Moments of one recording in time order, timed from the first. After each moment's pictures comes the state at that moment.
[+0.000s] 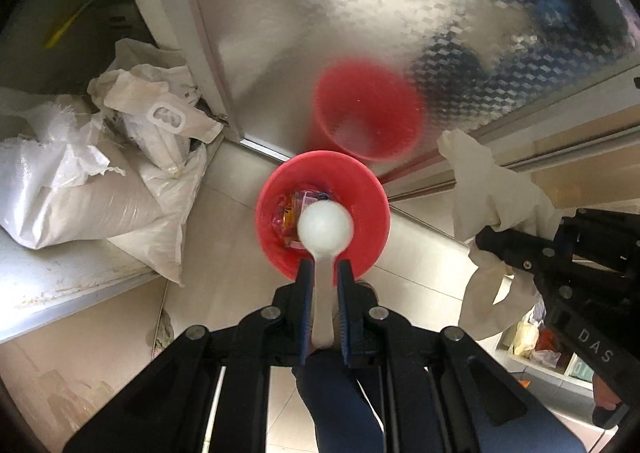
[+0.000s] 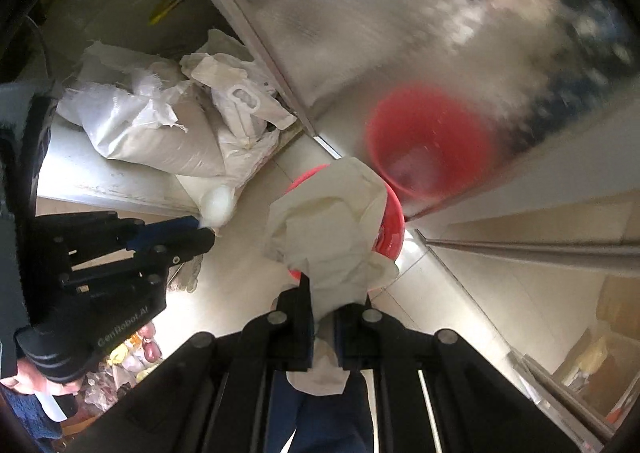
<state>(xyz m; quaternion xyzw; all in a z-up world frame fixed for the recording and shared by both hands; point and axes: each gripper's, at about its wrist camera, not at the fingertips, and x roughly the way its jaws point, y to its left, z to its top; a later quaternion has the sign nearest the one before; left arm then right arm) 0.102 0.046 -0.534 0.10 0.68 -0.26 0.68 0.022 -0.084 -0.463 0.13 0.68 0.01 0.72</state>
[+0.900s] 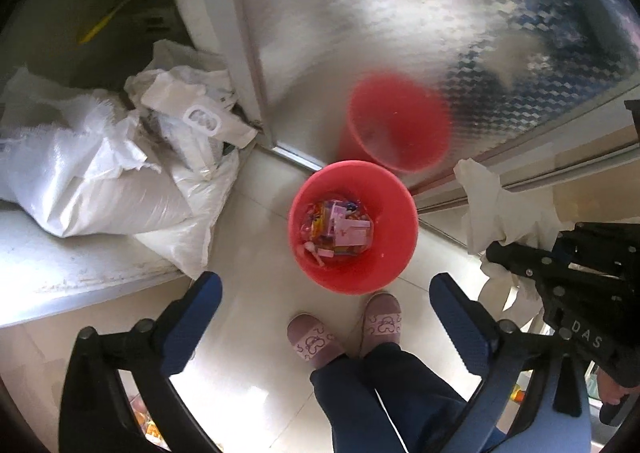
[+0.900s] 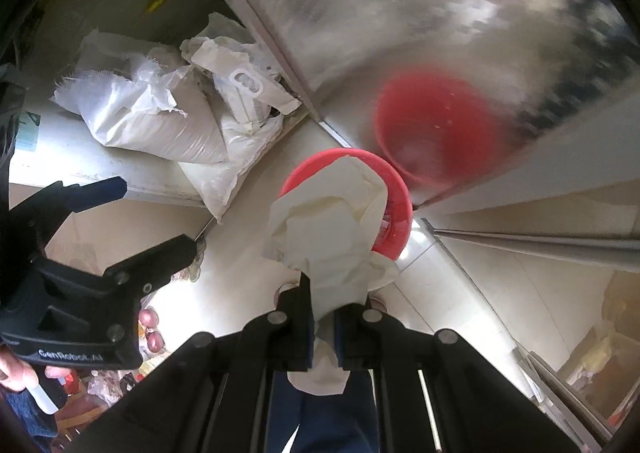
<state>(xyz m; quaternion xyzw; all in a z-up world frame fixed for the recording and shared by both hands) 0.101 0.067 -0.523 0.10 0.66 -0.21 0.71 0.025 -0.079 -0.480 0.13 0.70 0.03 0.71</state>
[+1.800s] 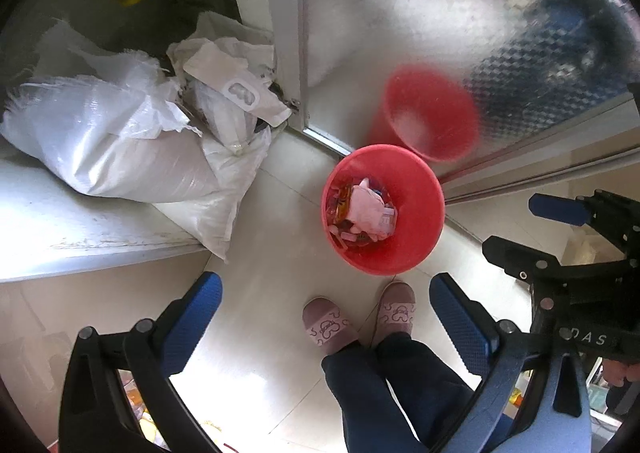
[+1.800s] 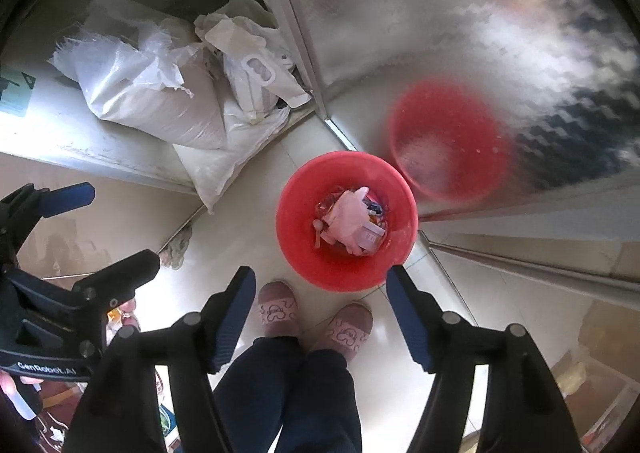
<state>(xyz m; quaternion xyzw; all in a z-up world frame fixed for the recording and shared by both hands) 0.091 0.104 -0.513 0.09 0.67 -0.16 0.72 0.030 -0.059 -0.480 0.07 0.70 0.04 0.71</state>
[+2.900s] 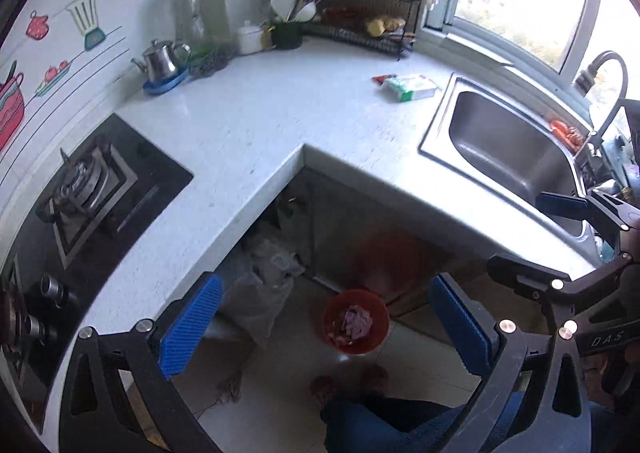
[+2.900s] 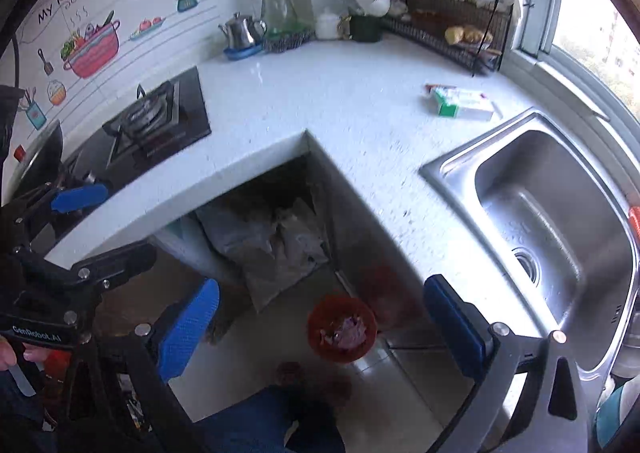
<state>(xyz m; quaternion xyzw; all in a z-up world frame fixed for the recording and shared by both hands) 0.057 0.116 -0.098 0.07 0.48 -0.18 0.86 0.000 -0.076 -0.077 0.03 0.50 0.06 0.86</state>
